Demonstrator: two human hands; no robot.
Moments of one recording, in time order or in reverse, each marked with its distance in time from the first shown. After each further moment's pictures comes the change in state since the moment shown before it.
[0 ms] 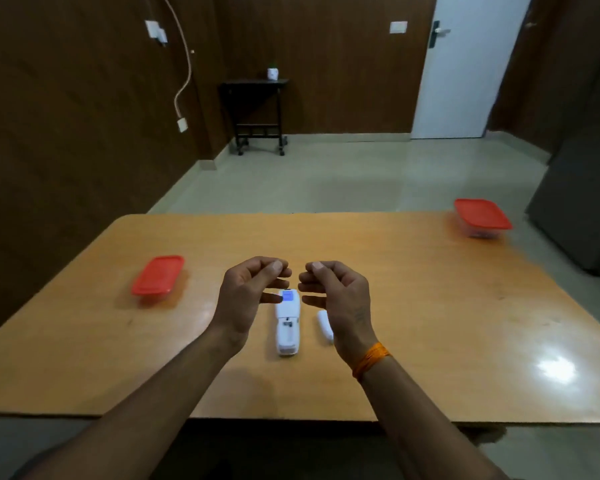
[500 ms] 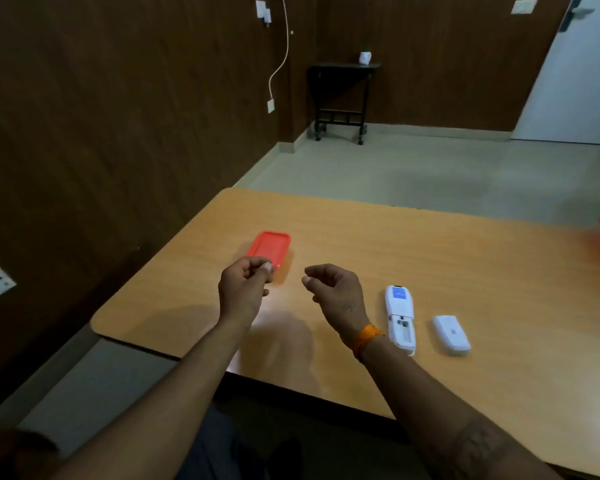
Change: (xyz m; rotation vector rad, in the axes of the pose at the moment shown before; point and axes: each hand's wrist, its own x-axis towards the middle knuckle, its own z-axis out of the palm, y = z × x) left_hand 0.003 -0.055 -0.193 0.153 0.523 -0.086; right_hand 0.006 0.093 0.179 -0.332 -0.300 -0.015
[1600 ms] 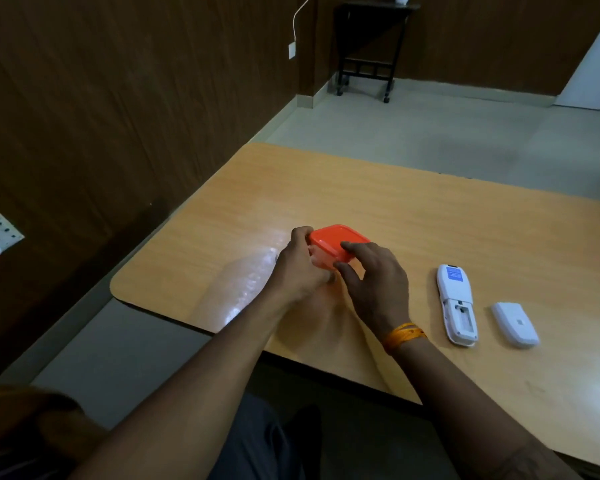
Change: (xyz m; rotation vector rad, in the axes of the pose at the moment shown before) left_hand 0.035 -0.041 0.004 0.351 -0.406 0.042; right_hand 0.010 0.039 0.029 -0.806 0.182 -0.469
